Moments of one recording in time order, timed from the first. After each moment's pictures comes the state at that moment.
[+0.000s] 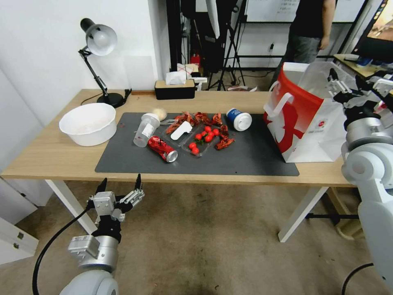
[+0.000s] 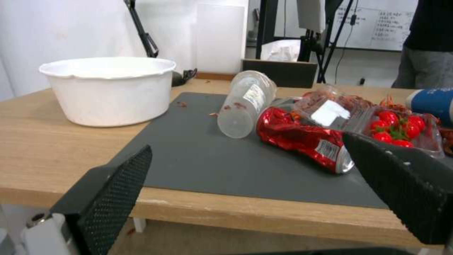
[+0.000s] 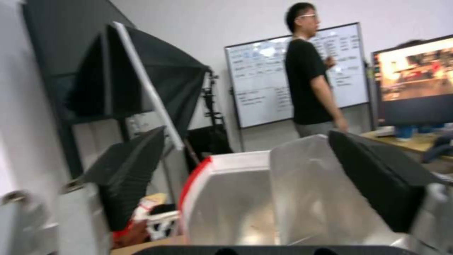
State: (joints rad) left arm 1.74 -1.58 -0.60 -2.30 -0.16 0.06 0.00; right arm -0.92 0.99 0.67 1.99 0.72 -0.26 0.35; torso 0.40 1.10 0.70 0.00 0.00
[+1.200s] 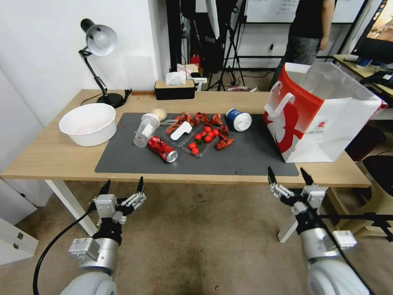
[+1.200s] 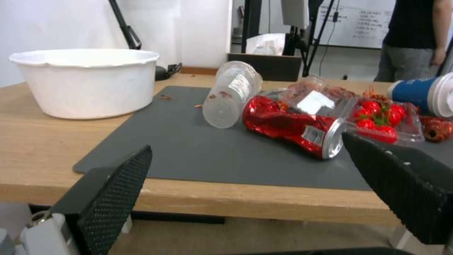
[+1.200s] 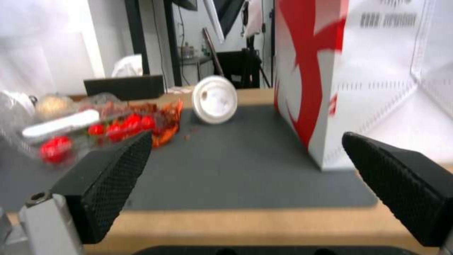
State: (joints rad) left arm 1.74 -1.55 -0.61 -2.25 -0.19 0.03 0.07; right arm -1.70 1.28 0.57 2.13 0.32 0.17 0.07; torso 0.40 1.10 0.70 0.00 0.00
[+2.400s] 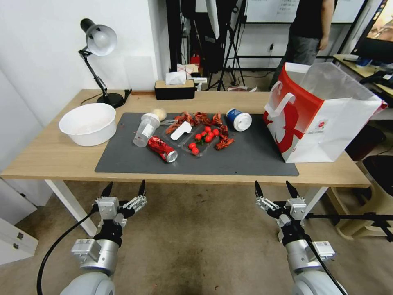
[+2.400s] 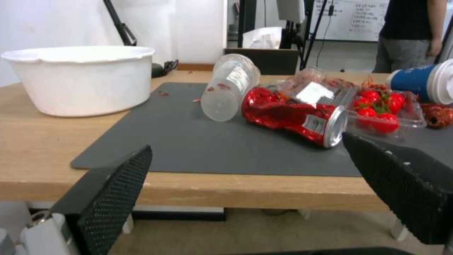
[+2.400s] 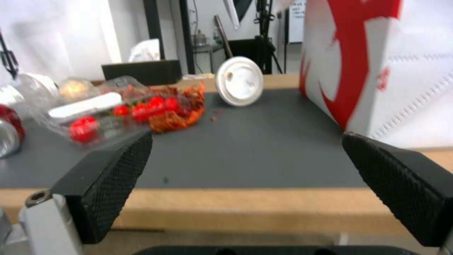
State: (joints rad) left arm 1.74 -1.54 -0.63 -2.22 -0.18 0.02 0.09; right arm -1.71 1.31 0.52 2.11 0.27 0.18 0.06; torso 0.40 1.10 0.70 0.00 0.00
